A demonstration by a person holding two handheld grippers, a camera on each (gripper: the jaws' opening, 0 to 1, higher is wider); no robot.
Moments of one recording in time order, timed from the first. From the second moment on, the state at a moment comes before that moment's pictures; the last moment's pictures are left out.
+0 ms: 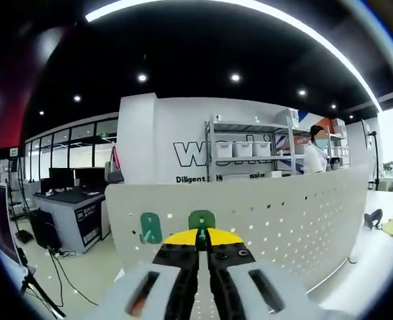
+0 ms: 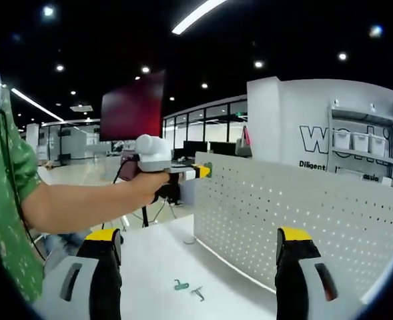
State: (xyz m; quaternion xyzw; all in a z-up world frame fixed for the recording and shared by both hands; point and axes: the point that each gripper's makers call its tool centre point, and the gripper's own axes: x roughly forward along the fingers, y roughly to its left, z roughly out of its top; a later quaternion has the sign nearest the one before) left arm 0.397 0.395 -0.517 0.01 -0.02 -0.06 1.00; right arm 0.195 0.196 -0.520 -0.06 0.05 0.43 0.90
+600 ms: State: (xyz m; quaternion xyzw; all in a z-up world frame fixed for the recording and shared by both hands) left arm 0.419 0.402 -0.521 0.01 -0.01 -0.05 1.00; right arm 0.206 0.178 -0.519 -0.05 0.05 0.43 0.90
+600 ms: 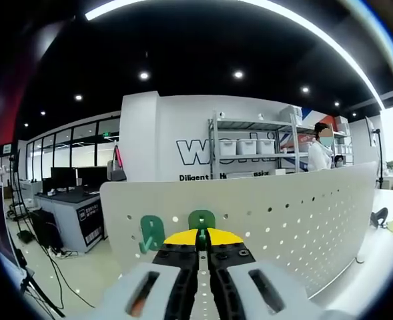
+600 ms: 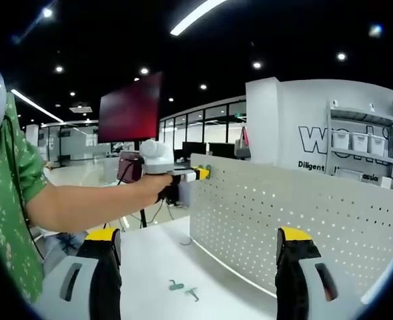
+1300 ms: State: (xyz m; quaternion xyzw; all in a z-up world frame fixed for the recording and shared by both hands) left arm 0.427 0.401 -0.526 0.01 -0.01 -0.05 1.00; right arm 0.209 0.162 -0.526 -0.06 0.06 0.42 0.90
